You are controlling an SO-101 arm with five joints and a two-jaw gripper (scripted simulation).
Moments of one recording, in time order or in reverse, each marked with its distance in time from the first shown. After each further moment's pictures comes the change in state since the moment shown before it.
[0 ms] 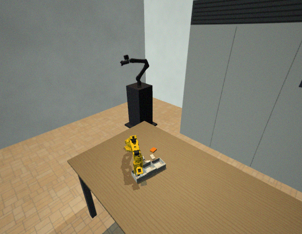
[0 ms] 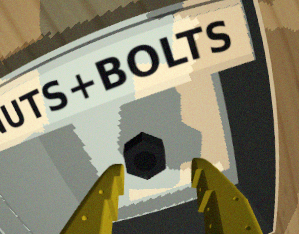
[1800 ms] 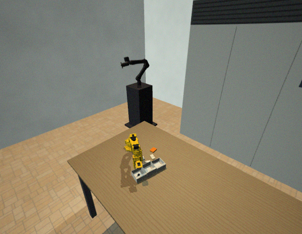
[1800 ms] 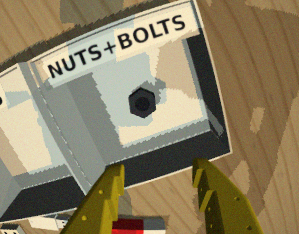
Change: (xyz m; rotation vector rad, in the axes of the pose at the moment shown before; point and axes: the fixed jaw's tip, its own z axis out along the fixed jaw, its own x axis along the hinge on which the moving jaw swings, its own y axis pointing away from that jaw) arm -0.002 0.000 -0.048 0.000 -0.001 0.000
